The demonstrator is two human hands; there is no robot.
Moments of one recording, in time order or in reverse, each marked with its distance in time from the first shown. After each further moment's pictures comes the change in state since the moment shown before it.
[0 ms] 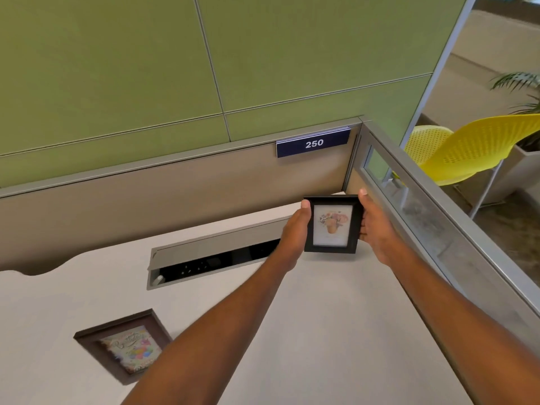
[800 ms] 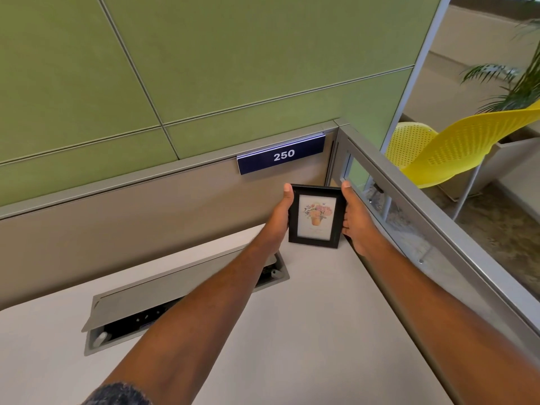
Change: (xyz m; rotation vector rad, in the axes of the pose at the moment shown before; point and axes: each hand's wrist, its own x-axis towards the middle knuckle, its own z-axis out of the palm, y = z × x) left_hand 0.144 0.031 0.019 -0.067 -0.109 -0.039; right_hand 0.128 0.003 -0.016 0.087 0.124 -0.004
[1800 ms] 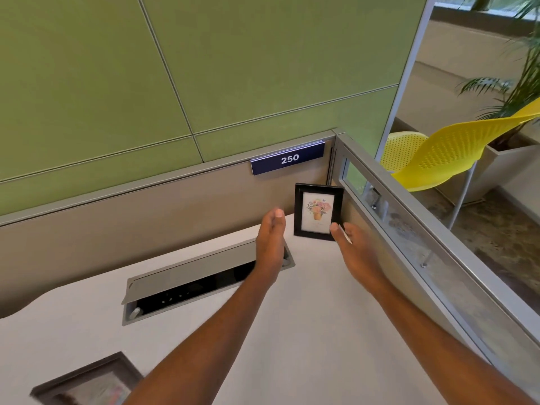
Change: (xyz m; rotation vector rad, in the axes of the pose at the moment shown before) left_hand -0.128 -0.026 -0.004 0.057 0.323 0.250; right_hand -0.114 0.042 -0.014 -0.532 0.125 -0.272
